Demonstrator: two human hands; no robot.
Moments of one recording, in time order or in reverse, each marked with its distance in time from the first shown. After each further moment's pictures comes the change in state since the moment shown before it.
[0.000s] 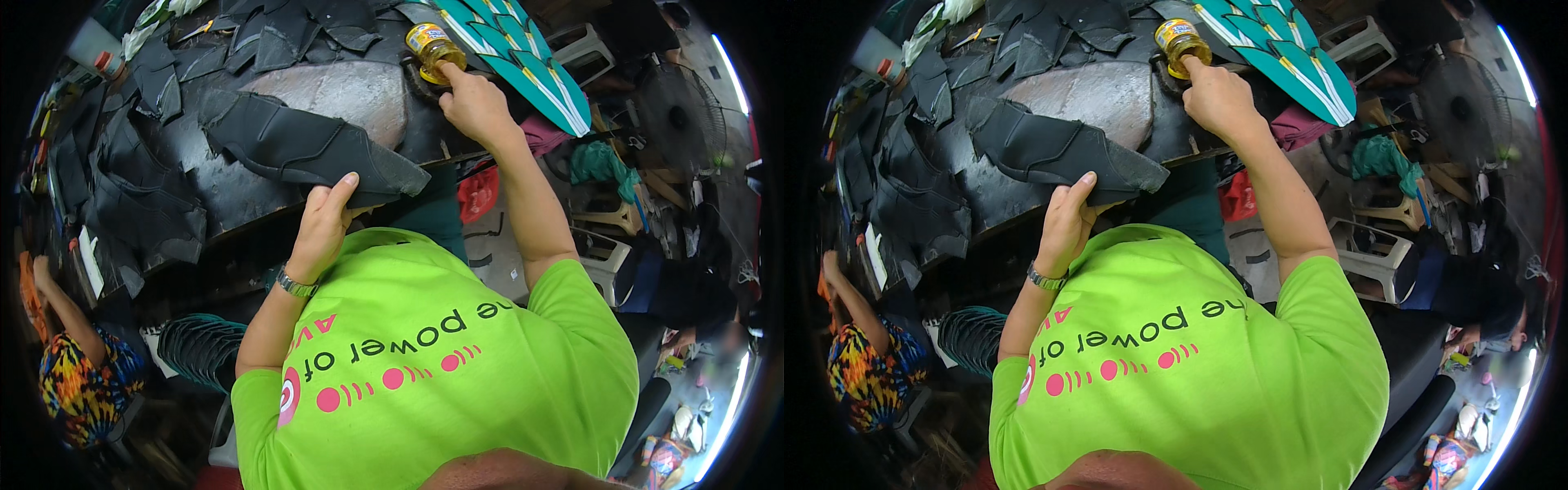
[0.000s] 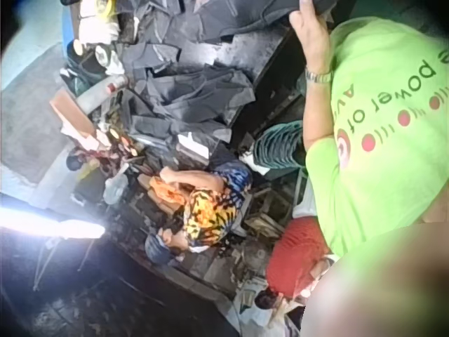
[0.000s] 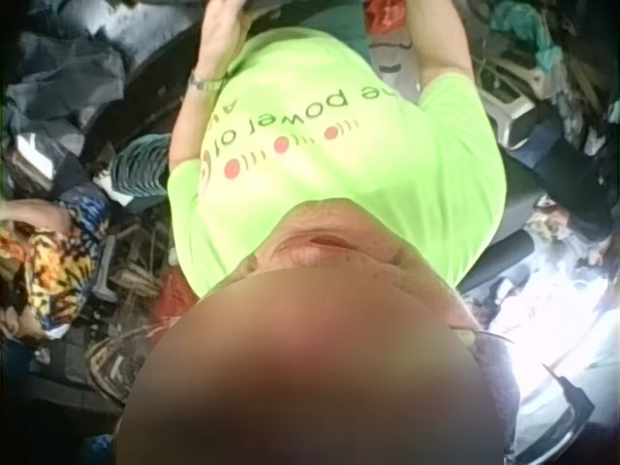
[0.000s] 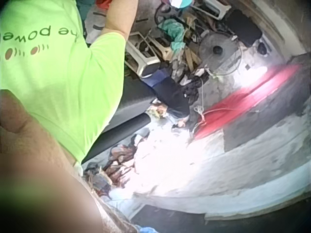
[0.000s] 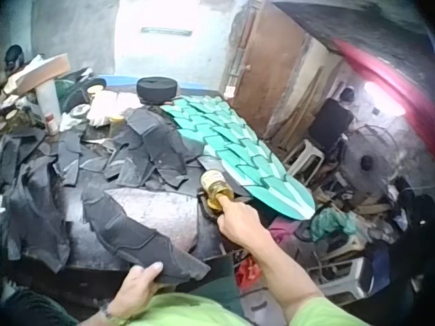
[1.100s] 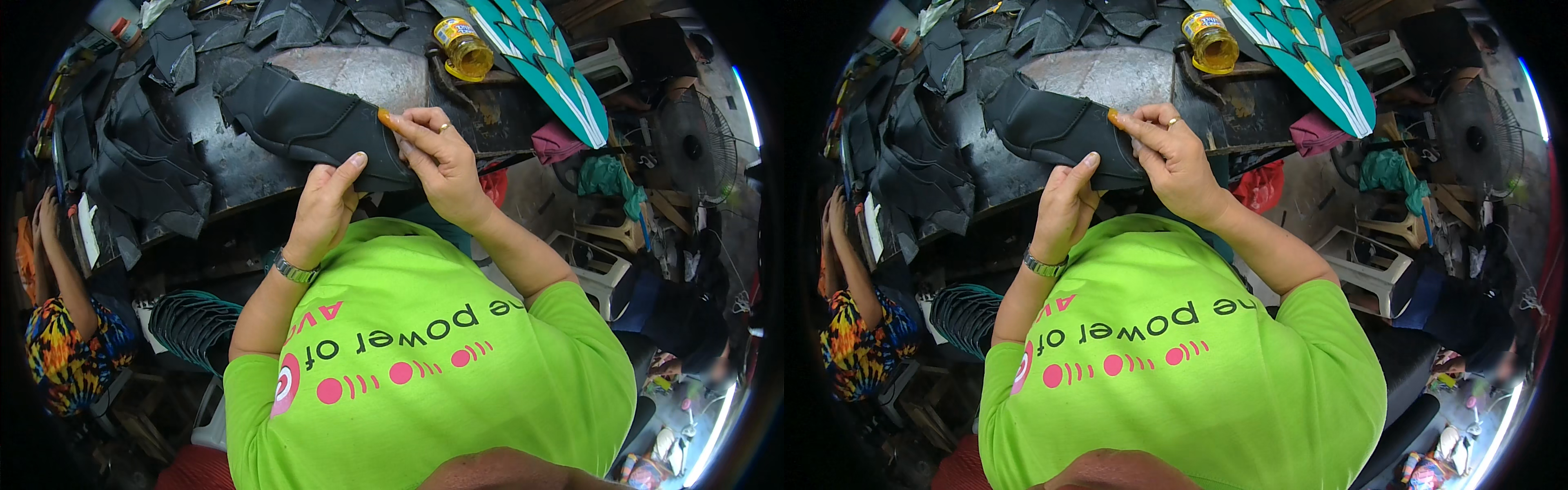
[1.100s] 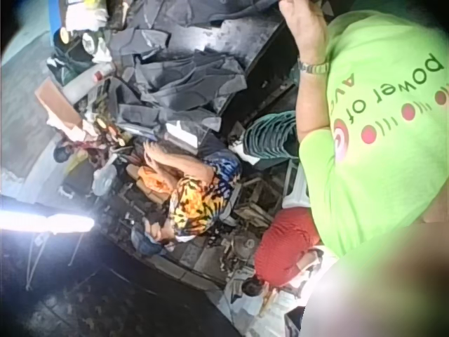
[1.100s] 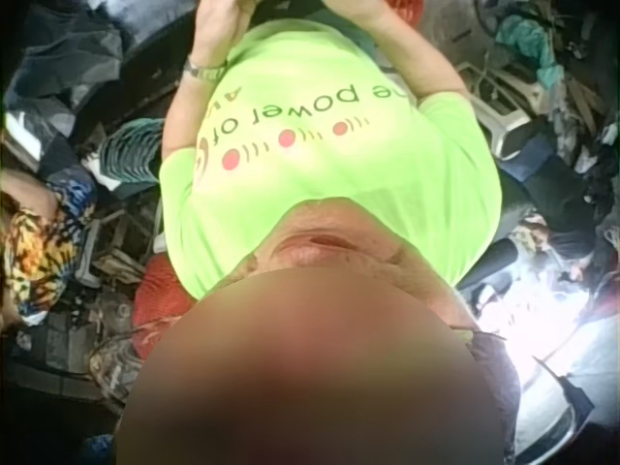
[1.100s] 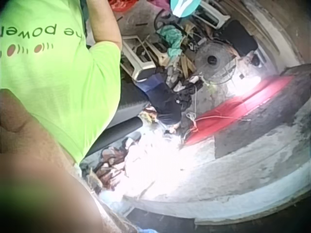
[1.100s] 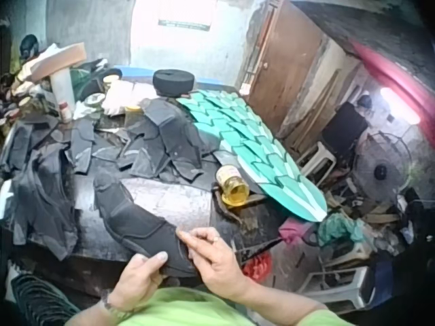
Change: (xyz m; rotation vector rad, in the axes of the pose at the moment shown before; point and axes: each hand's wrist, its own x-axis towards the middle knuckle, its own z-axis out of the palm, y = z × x) left_hand -0.008 0.017 0.006 -0.197 -0.090 0.123; right_hand -0.077 -0.079 0.020 1.093 0.058 -0.261
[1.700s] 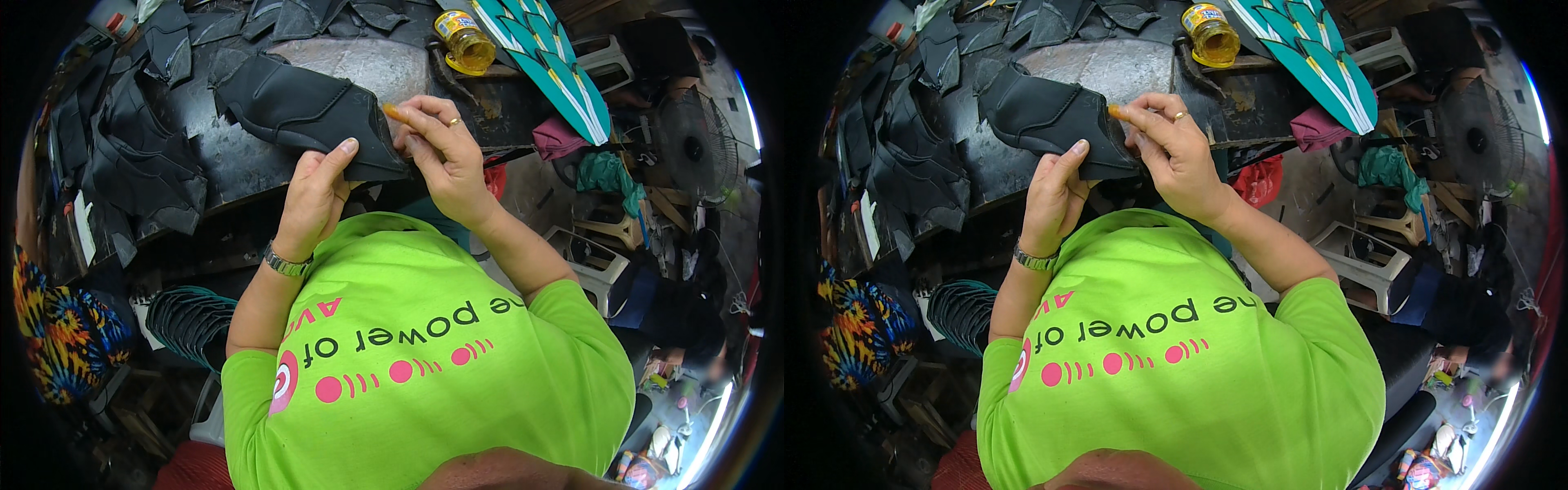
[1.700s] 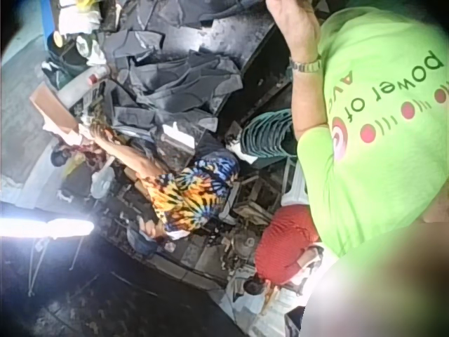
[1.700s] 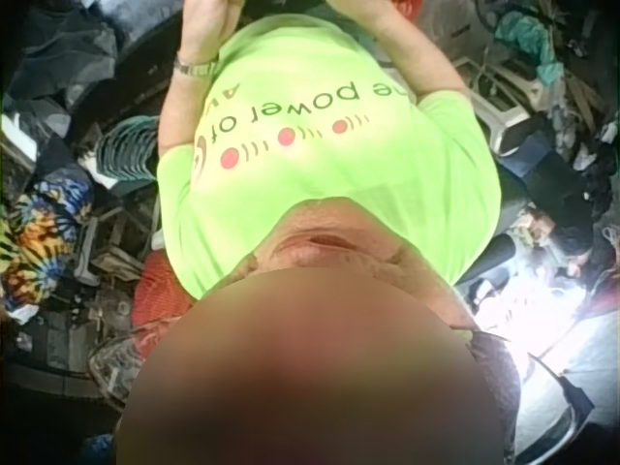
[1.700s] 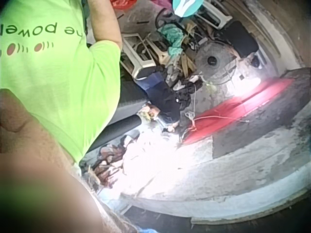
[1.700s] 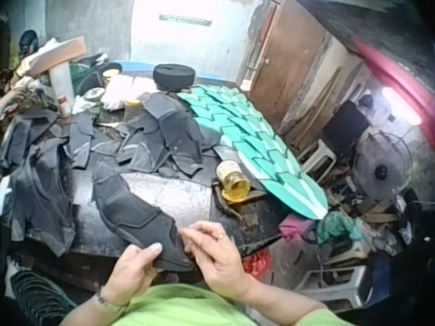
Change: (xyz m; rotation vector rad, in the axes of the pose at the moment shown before) left_hand 0.007 0.002 -0.010 -0.092 -0.049 0.028; right_hand 0.000 0.000 0.000 0.065 0.074 -0.109
